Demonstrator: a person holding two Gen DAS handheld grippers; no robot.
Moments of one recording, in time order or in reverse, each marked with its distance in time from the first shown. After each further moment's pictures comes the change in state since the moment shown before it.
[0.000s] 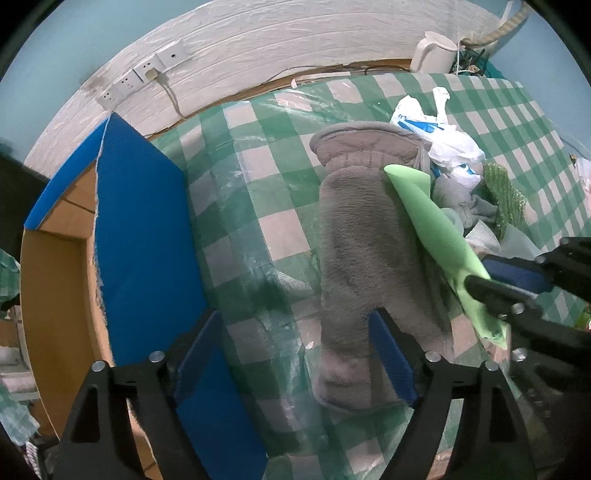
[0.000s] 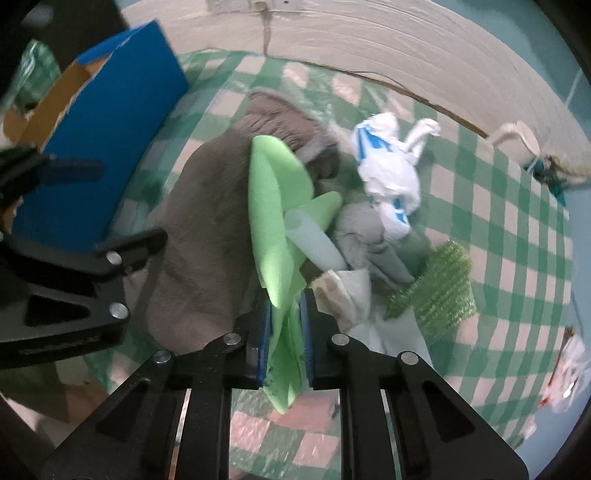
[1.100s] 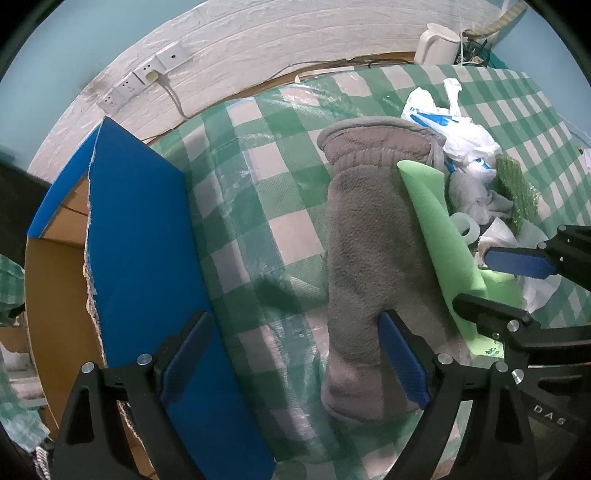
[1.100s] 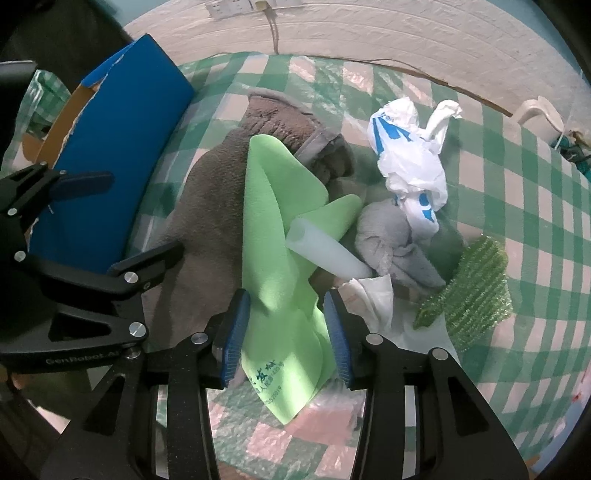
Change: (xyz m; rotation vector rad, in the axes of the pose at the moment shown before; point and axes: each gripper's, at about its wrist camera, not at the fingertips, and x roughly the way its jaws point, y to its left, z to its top) left arm 0.009 0.002 0.003 0.028 0.010 0.041; right arm 0.022 -0.018 0.009 0.040 0.009 0.143
